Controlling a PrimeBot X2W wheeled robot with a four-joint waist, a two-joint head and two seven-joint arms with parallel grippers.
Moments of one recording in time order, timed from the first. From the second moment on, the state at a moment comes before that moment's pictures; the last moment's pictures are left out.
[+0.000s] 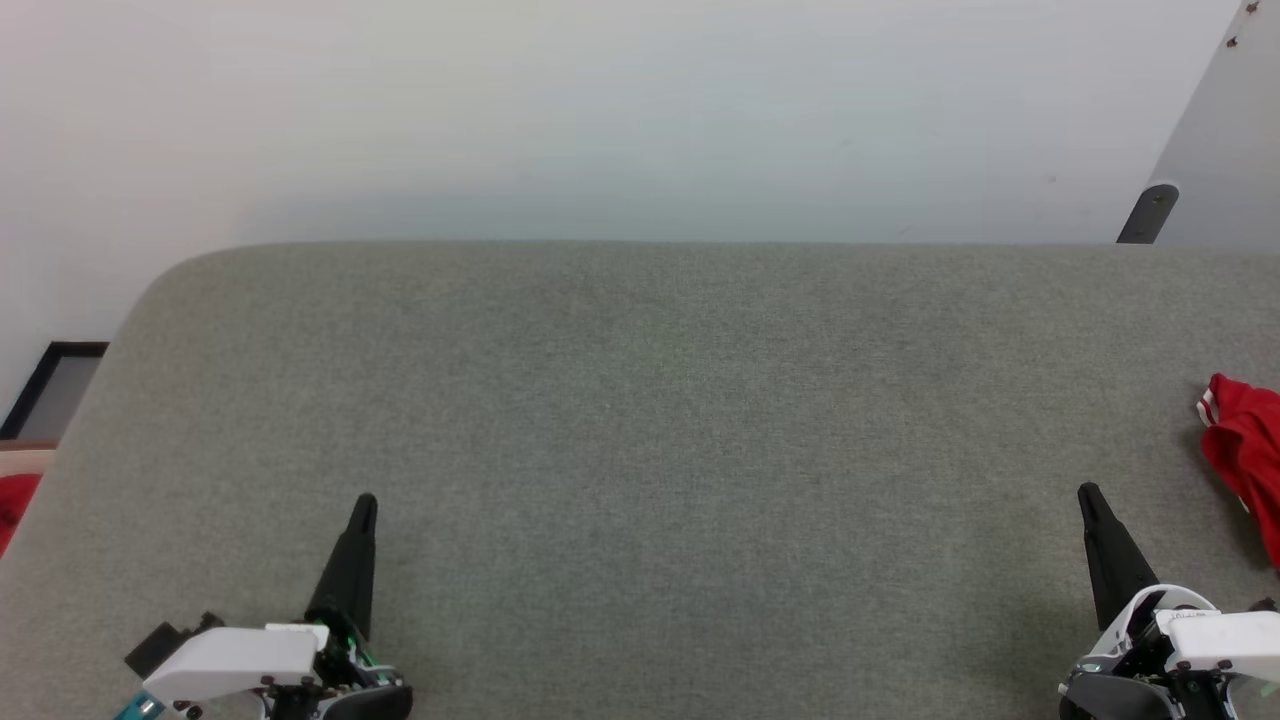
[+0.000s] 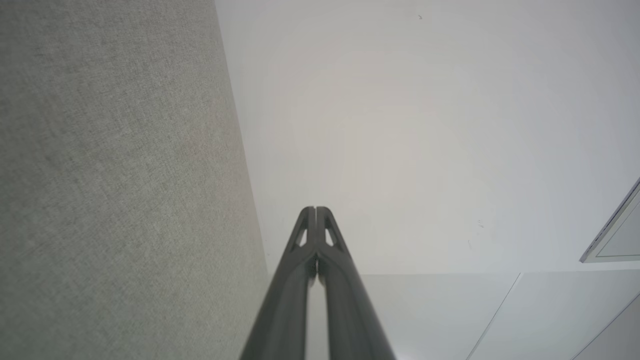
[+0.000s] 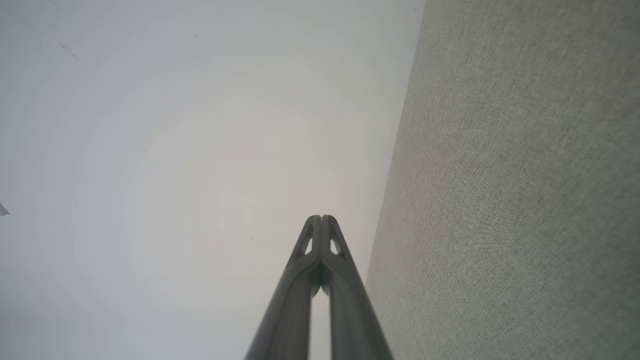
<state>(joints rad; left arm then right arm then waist) -0.10 0.05 0.11 0.24 -1.61 -0.13 0.11 -0.11 -0.05 -0.12 0.25 1.61 0.13 0.11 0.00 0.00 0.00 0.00</state>
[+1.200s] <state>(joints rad) -0.10 0.05 0.11 0.24 -1.61 -0.13 0.12 -0.11 -0.05 -0.12 0.25 1.61 0.13 0.11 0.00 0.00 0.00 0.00</state>
